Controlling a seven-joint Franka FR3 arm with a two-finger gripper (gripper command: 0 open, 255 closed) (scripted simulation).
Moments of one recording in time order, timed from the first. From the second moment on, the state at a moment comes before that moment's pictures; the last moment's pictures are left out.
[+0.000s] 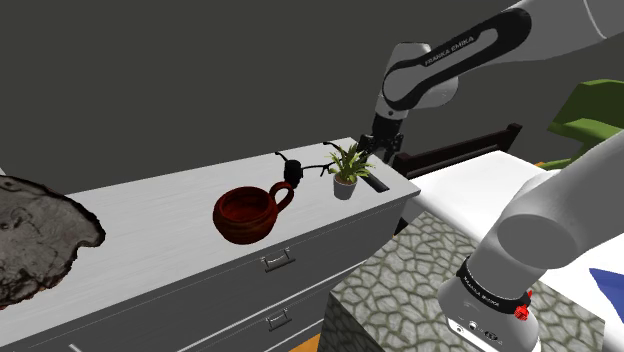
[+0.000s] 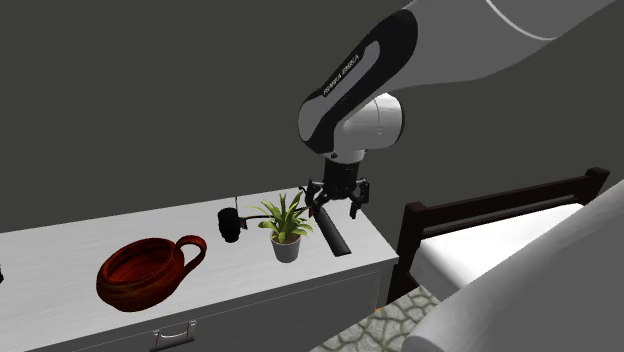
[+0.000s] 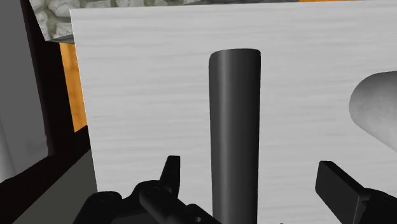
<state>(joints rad) -0.01 -0.36 -0.16 -2.64 0.03 2.29 0.09</state>
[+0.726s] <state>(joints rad) 0.00 -0.26 -0.17 -2.69 0.06 2.43 0.08</state>
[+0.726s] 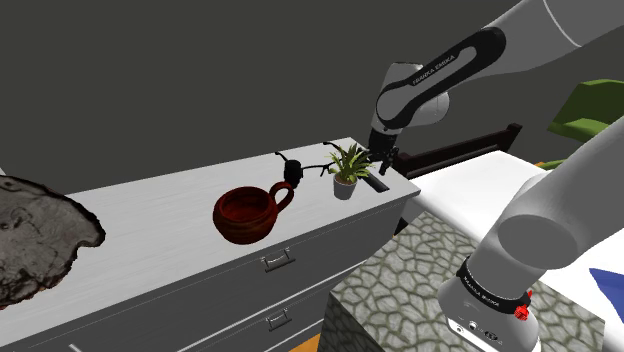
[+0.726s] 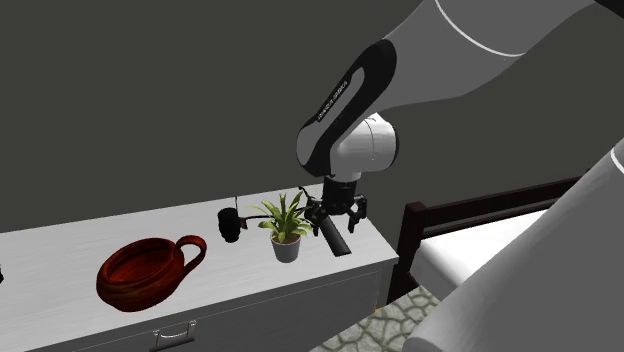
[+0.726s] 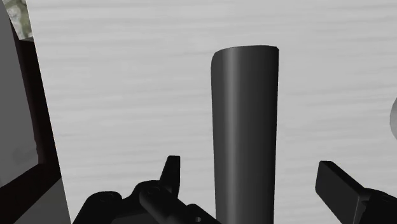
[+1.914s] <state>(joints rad) -0.01 -0.31 -0.17 -2.67 0.05 2.37 0.09</state>
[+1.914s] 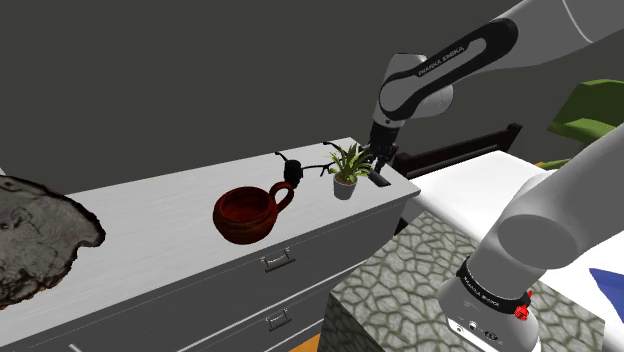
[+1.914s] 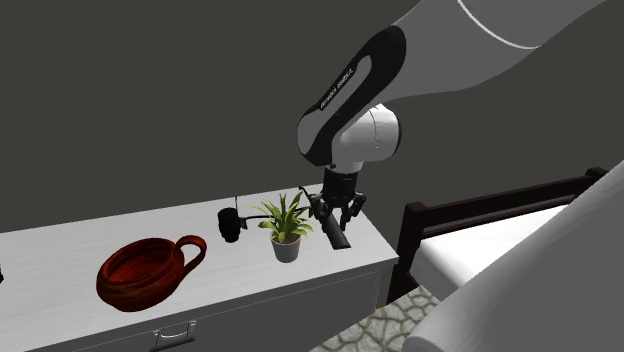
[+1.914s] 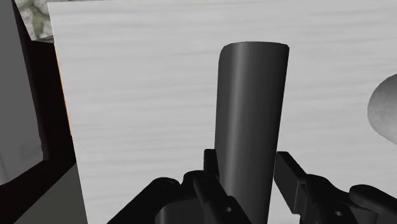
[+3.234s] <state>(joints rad) -0.02 -0.47 -0.14 -2.52 0.02 2.05 0.13</state>
